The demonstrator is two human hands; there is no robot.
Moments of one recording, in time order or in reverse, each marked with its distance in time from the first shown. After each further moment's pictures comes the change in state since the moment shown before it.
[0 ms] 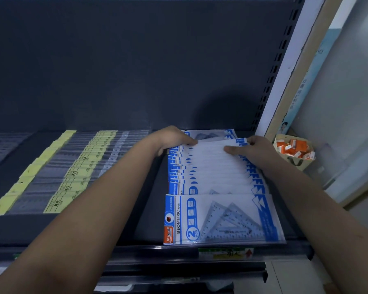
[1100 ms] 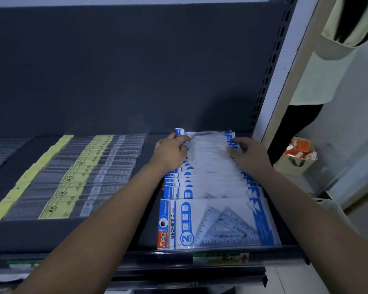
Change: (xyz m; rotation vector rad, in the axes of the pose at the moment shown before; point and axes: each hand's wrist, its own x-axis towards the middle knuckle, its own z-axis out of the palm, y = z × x) left_hand 0.018 -0.038 0.033 0.523 0.414 0.379; right_hand 0.012 0.021 0.014 -0.128 0.107 -0.248
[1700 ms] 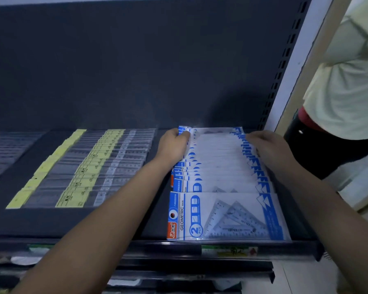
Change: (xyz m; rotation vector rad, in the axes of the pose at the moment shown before) left_hand -0.018 0.016 -0.024 -0.565 0.132 -0.393; right_hand -0.010 -0.008 -0.020 0.281 -0.004 0.090
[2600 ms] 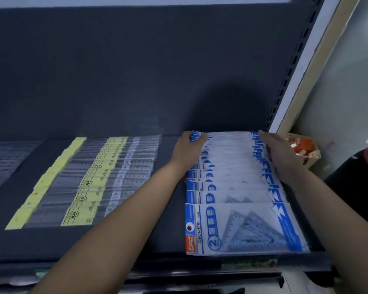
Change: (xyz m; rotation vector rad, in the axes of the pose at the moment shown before) left_hand 0.010 0.004 0.007 -0.105 -0.183 -0.015; right_hand 0.012 -0.010 0.008 0.165 0.030 0.179
